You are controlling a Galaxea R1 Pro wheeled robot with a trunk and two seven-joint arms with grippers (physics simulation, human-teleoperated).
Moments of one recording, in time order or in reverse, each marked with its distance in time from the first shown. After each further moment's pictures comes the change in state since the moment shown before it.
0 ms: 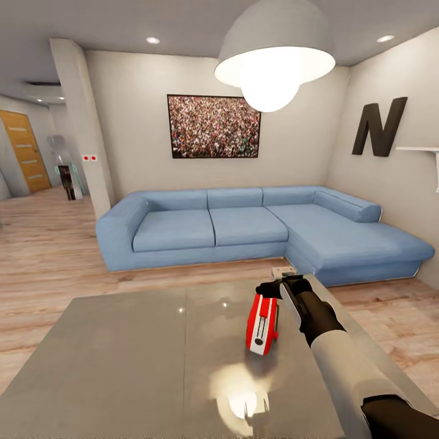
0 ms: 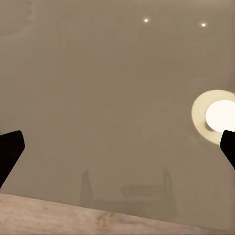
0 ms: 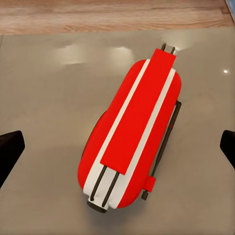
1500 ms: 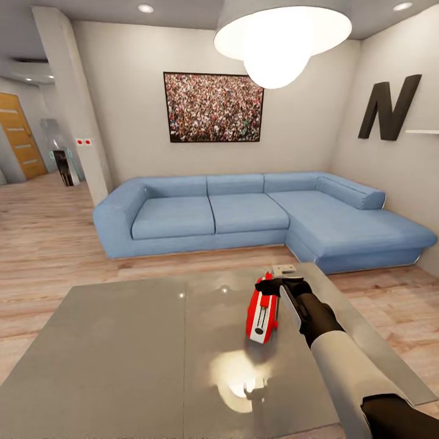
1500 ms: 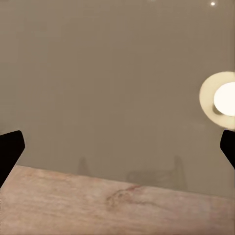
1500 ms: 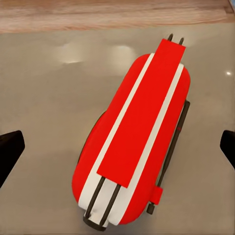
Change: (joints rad) left arm 0.000 0.008 0.000 0.000 -0.001 0.000 0.000; right arm 0.000 -0.002 0.000 0.031 -0.006 -0.123 -0.002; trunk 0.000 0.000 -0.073
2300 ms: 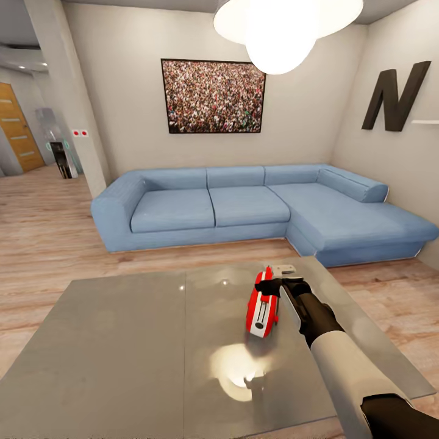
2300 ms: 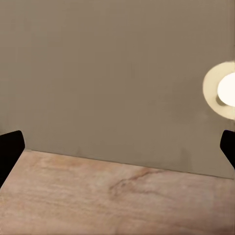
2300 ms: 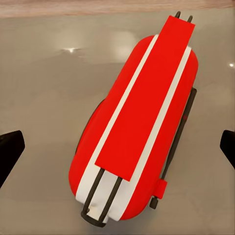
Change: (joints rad) left arm 0.000 0.000 0.000 0.000 -0.001 0.000 0.001; right arm 0.000 0.000 0.002 0.003 0.001 -0.004 0.002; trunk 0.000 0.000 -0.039
